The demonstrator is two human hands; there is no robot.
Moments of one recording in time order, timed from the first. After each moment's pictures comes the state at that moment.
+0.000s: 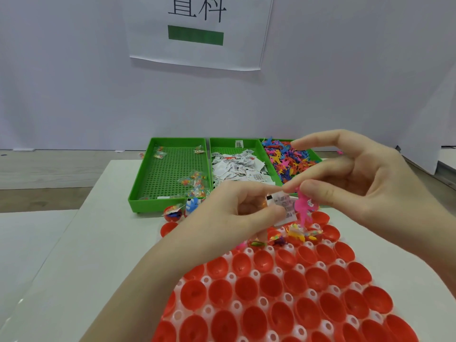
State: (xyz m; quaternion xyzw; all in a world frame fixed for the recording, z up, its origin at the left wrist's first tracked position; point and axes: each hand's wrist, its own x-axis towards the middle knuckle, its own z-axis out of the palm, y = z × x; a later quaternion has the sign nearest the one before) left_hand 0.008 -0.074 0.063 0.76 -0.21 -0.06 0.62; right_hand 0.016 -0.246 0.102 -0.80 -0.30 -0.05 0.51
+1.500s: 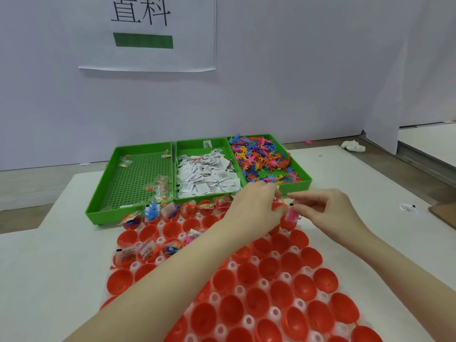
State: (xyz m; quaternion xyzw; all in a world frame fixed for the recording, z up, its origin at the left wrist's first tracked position) left_hand 0.081 -0.182 0.010 0.93 -0.22 0.05 0.27; right_hand 0.071 -0.336 0.001 -0.89 -0.07 -0.11 0.44
